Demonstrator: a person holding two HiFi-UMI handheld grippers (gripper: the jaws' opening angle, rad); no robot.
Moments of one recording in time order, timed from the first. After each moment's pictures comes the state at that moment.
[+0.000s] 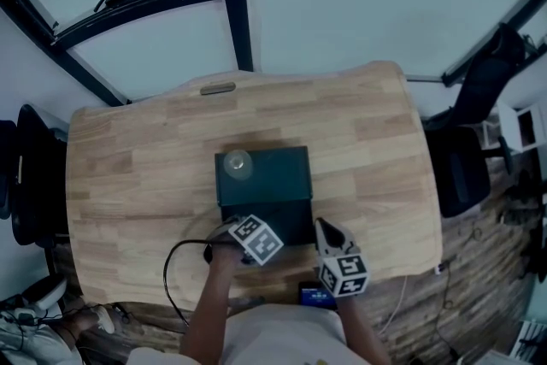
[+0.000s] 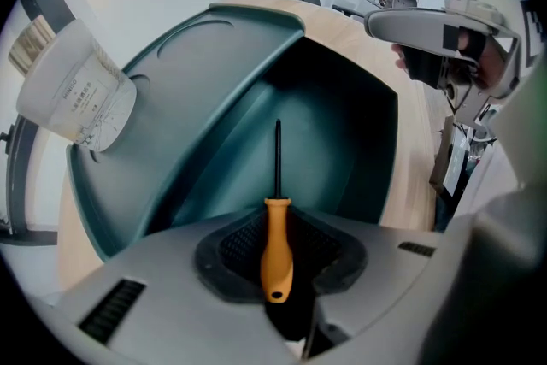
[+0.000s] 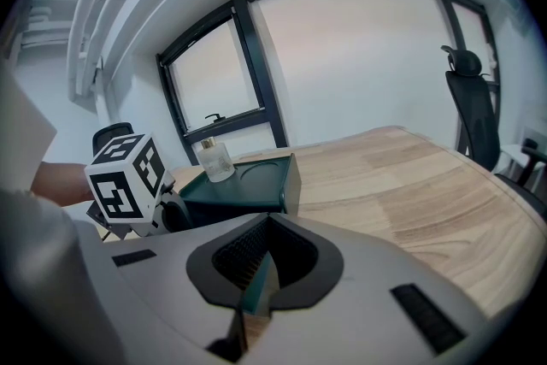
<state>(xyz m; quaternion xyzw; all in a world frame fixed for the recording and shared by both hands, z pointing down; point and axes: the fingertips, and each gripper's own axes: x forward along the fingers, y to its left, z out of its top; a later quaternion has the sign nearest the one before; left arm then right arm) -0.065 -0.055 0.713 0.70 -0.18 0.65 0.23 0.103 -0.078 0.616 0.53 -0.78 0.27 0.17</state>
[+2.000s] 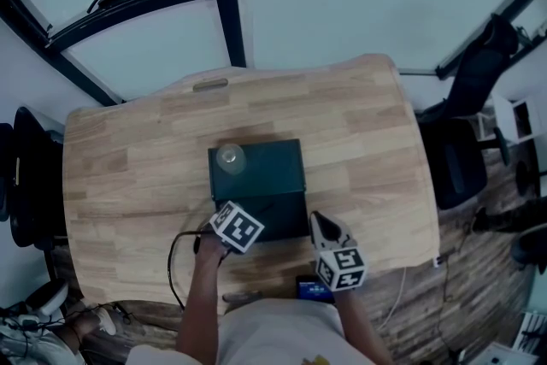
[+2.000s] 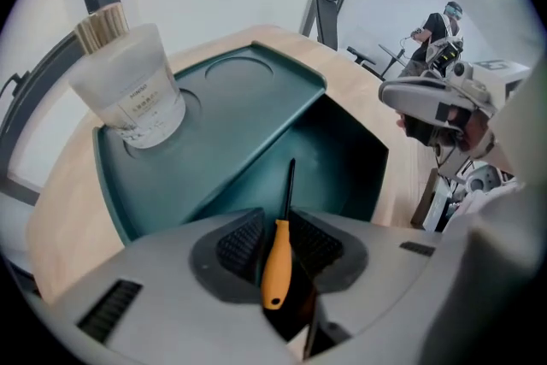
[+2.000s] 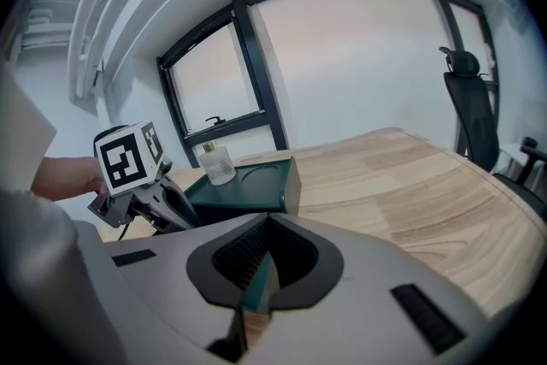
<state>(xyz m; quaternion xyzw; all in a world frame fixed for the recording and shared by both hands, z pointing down) -0.058 -0.074 0.680 0.74 -0.22 0.56 0.30 0.104 -0.076 0.611 0.54 -0.78 0.27 0.16</state>
